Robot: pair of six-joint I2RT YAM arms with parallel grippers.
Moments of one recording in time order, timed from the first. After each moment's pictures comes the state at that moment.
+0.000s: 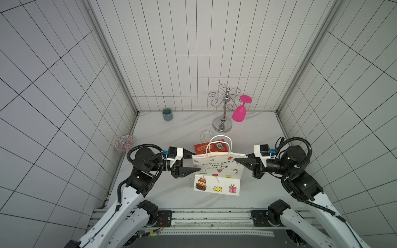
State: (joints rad) left arm -0.45 0.75 0.67 0.30 1.13 -0.06; right arm 0.47 0.66 0.78 -0.15 -0.88 -0.11
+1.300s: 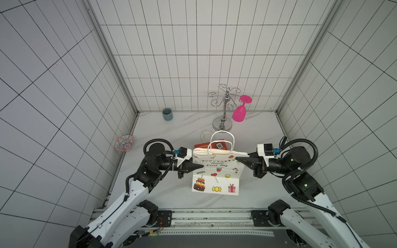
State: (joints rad) left arm -0.46 0.86 0.62 0.14 1.14 0.12; right arm 0.47 0.65 0.78 -0.05 -0.89 -0.04
